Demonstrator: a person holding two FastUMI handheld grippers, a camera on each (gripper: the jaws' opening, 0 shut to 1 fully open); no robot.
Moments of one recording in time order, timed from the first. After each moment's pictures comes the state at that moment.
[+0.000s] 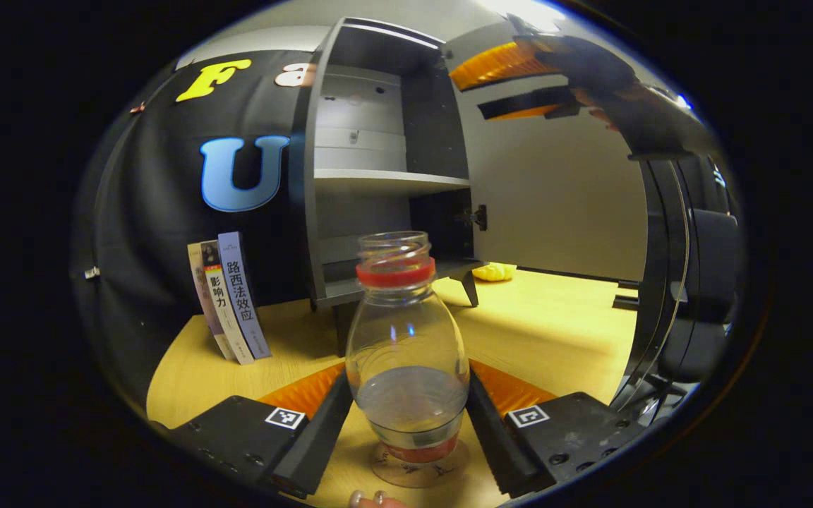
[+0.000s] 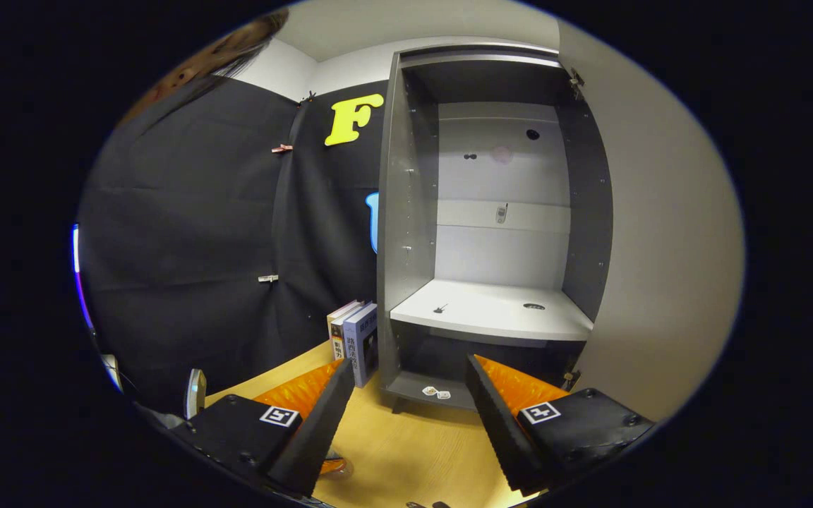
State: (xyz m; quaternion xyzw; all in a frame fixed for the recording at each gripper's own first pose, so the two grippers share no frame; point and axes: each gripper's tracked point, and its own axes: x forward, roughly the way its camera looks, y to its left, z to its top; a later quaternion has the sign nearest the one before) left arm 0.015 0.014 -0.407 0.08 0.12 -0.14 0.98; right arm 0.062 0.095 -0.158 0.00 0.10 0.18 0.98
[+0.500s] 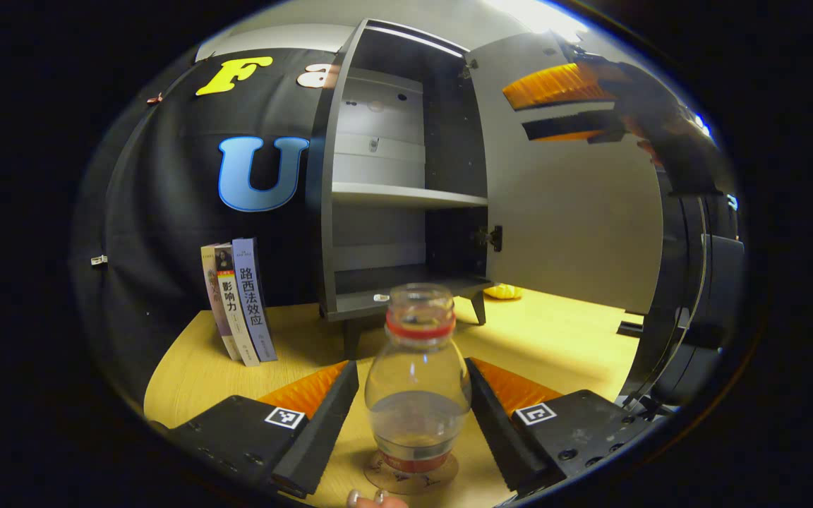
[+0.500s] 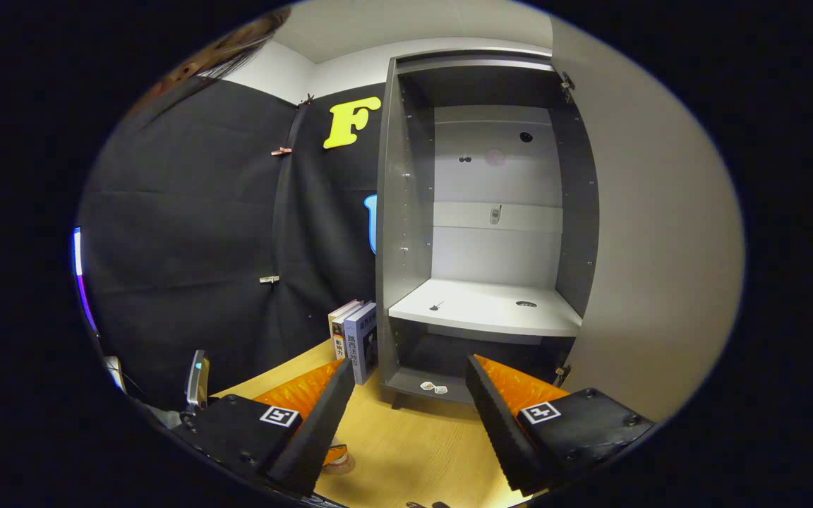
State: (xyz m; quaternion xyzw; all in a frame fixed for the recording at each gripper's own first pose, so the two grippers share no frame) left arm 0.022 0.013 -0.368 0.03 0.11 -0.12 0.99; right arm 0.043 0.079 -0.146 0.01 0.10 0.17 0.98
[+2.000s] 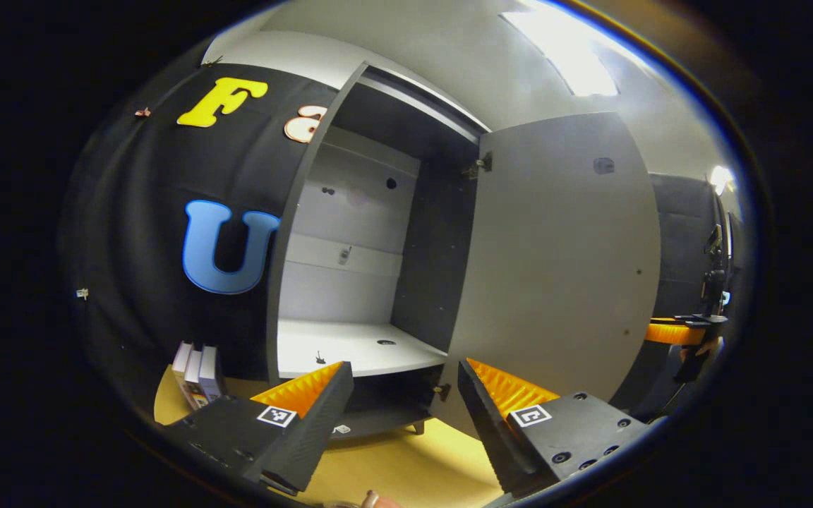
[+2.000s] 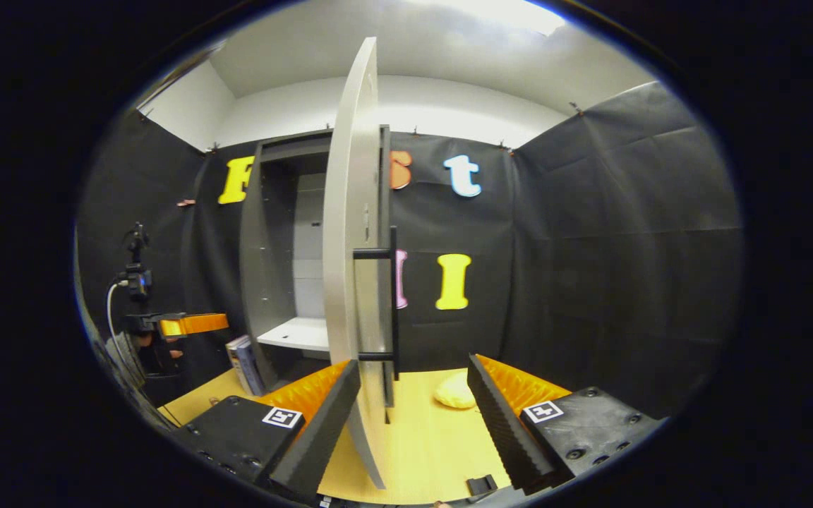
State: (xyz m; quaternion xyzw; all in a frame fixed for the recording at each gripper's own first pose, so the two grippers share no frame) left arm 0.093 -0.046 -0.090 -0.08 0.03 -0.14 0.99; right arm -0.089 -0.199 -0.044 0.03 0.02 -0.01 1.00
